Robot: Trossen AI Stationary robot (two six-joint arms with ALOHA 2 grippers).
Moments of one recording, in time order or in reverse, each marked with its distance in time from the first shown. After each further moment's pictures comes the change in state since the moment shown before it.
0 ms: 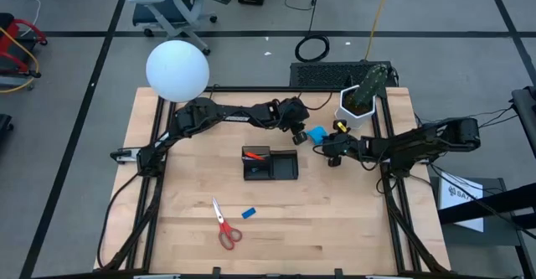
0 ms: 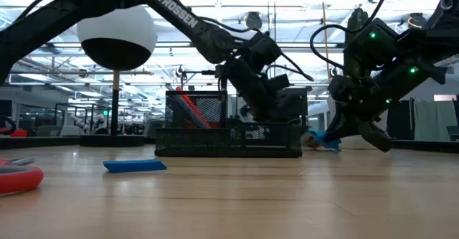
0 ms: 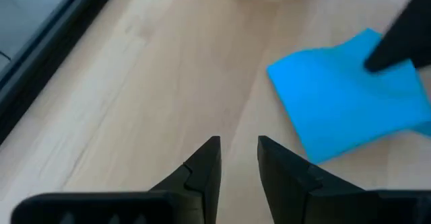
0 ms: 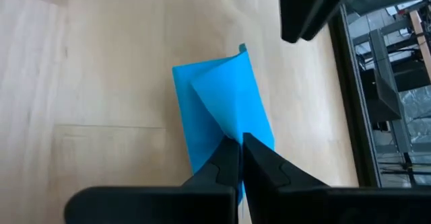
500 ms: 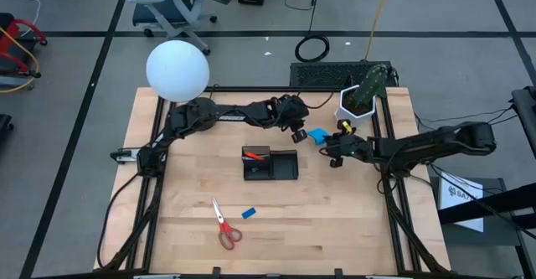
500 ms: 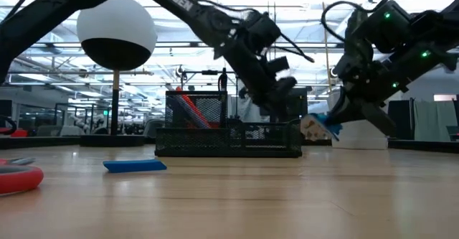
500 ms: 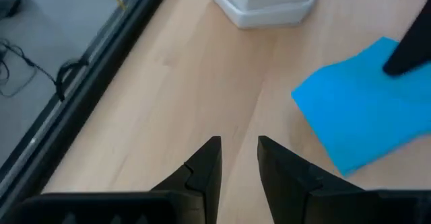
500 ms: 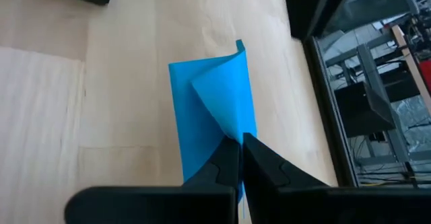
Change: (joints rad) left arm -0.023 -0.083 0.001 -0.060 -0.093 0.027; right arm 0.060 -0.209 0.002 -0.133 0.027 0.044
